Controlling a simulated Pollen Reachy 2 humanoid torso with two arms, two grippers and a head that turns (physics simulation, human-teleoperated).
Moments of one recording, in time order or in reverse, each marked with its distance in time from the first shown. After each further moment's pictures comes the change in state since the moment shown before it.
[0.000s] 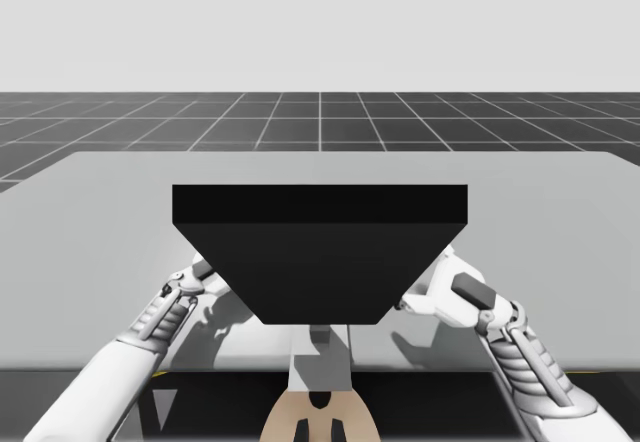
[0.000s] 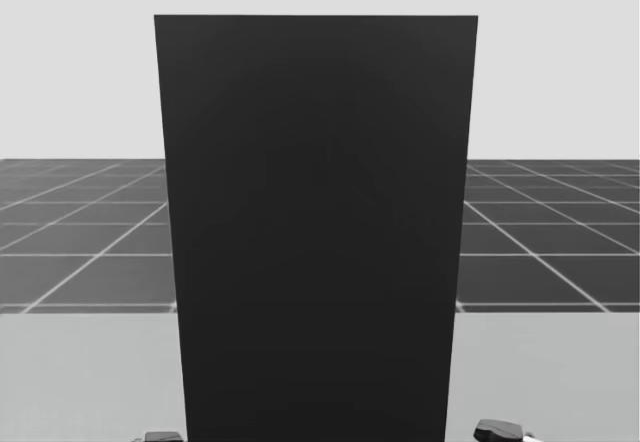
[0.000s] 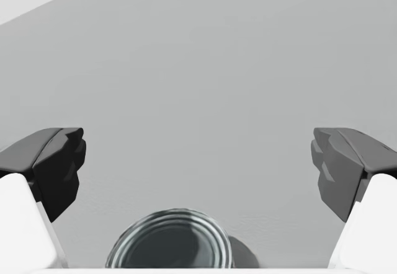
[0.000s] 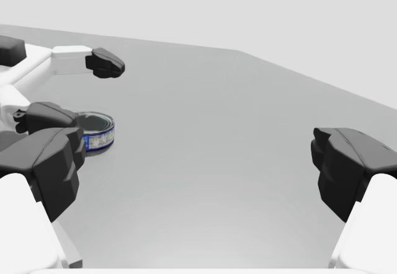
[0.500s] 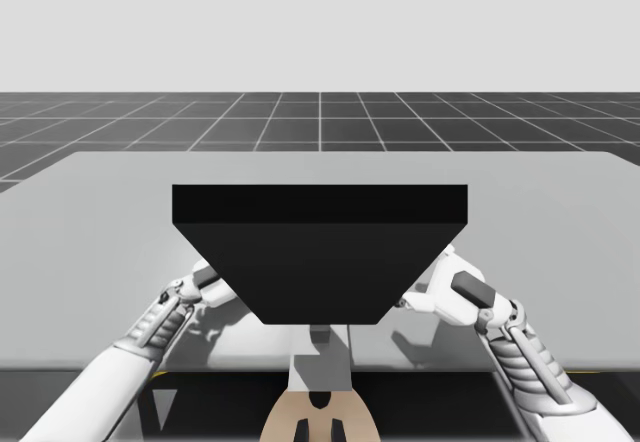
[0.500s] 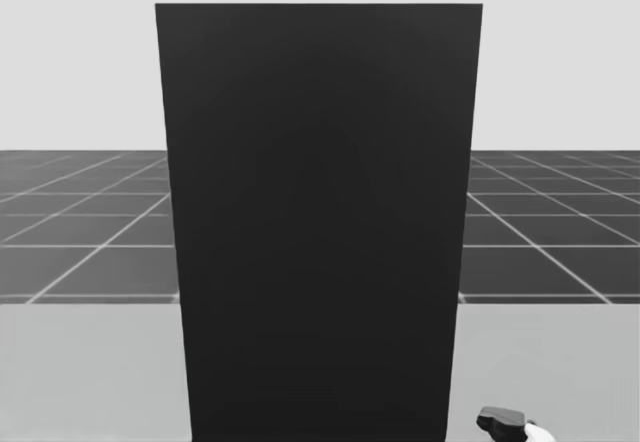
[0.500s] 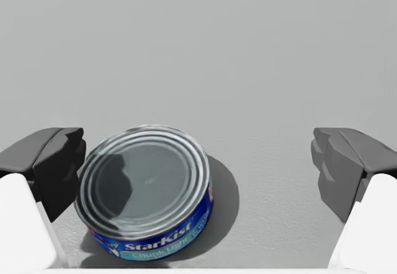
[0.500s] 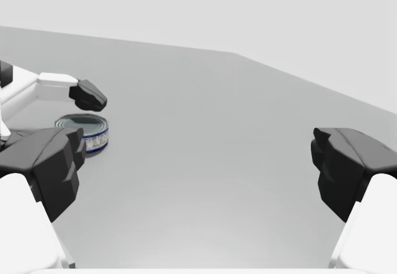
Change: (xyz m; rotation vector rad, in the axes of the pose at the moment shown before) left arm -0.016 -0.004 0.010 -0.035 0.161 0.055; right arm 0.000 -0.002 -0.001 -0.009 -0.005 0.007
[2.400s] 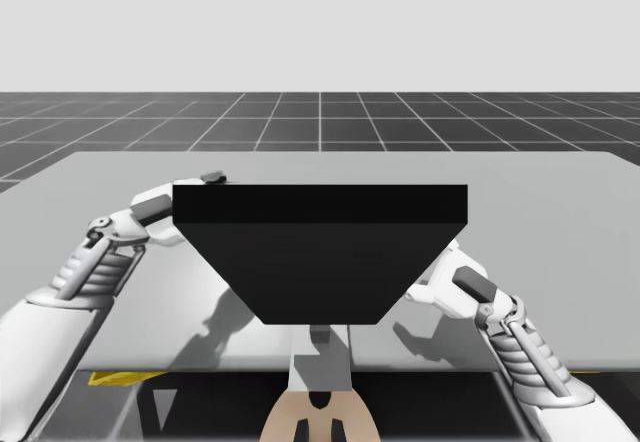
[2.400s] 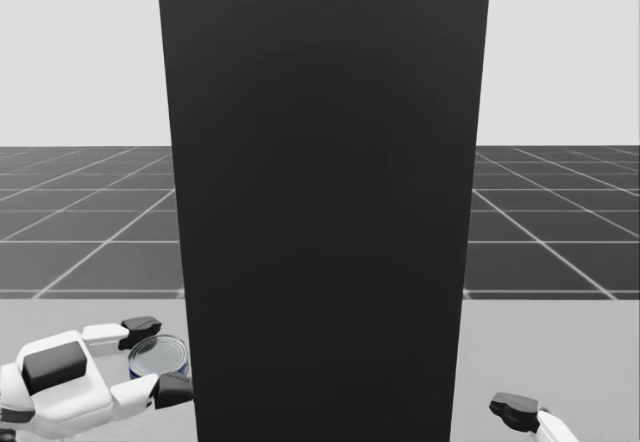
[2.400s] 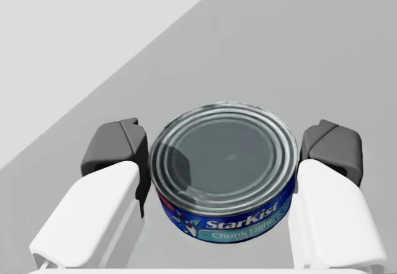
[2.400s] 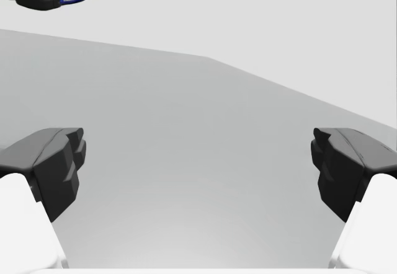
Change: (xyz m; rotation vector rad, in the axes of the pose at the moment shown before) left arm 0.133 0.066 0.032 0.139 -0.076 -0.229; right arm 0.000 -0.007 -0.001 -0.059 -0.008 0.031
